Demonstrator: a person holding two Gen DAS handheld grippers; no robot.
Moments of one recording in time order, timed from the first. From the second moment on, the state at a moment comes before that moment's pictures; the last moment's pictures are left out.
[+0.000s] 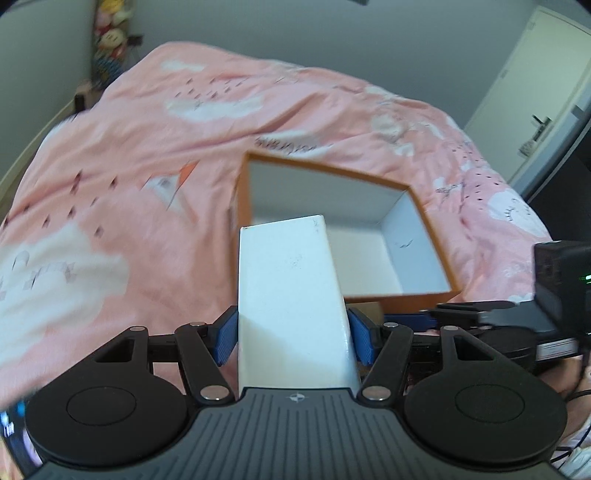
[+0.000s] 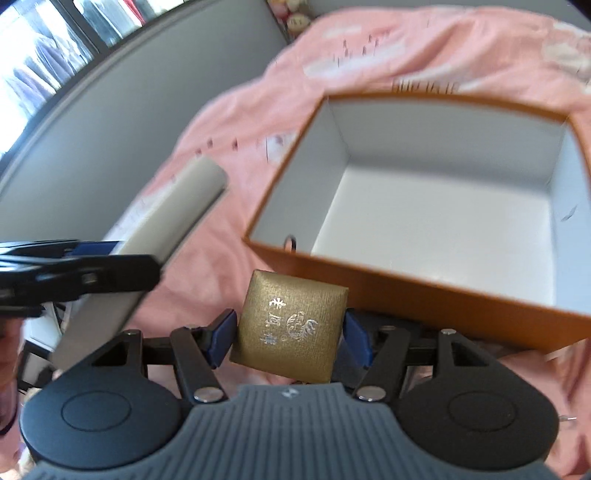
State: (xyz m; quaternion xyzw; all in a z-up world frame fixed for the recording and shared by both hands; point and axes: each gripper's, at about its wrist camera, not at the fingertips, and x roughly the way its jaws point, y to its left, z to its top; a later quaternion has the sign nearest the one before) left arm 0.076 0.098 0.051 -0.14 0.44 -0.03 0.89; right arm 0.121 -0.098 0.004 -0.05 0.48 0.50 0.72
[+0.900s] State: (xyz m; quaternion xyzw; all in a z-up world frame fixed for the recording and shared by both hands) left arm 0.249 0.022 -0.080 0.05 0.56 0.02 0.83; right arm 0.265 -0.127 -0.021 0.00 0.48 0.39 0.78
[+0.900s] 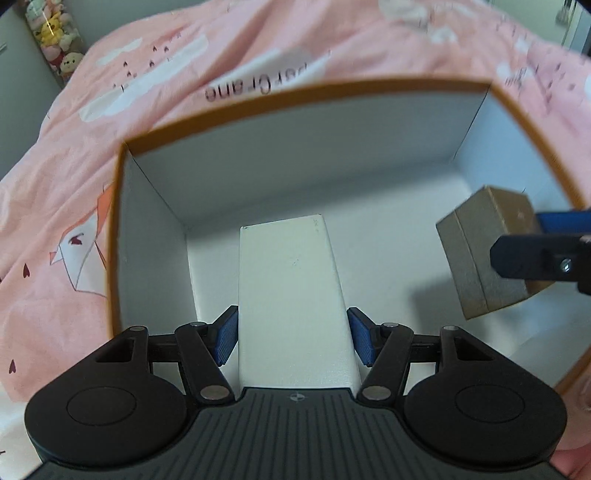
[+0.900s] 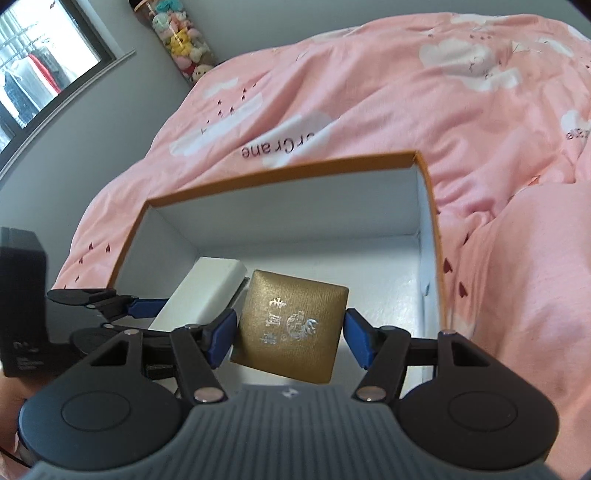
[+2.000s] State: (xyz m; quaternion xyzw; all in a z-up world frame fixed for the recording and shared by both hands) left arm 0.203 0.058 -0.003 0.02 0.43 0.01 0.90; right arm 0.273 -0.088 -0.053 -0.03 0.53 0.39 0.75
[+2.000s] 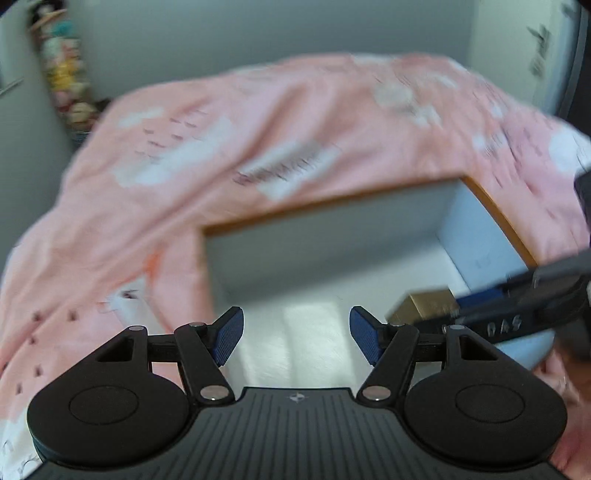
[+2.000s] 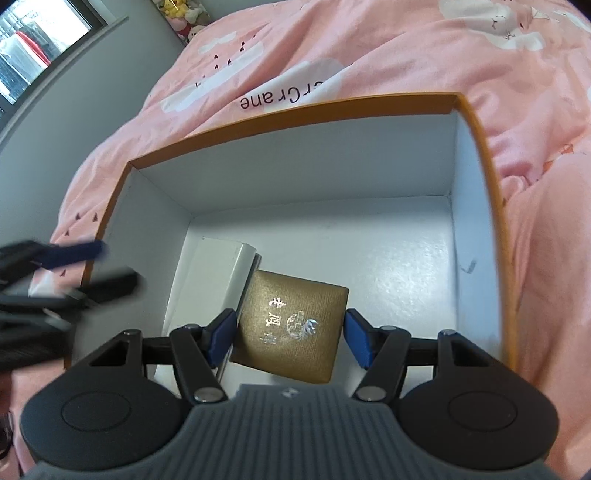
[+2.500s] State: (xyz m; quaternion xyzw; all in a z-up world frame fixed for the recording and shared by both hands) left arm 0.187 0.115 -0.046 -0.12 0.45 0.03 0.89; right arm 0.253 -0.018 -0.067 -0.13 0.54 0.38 0.74
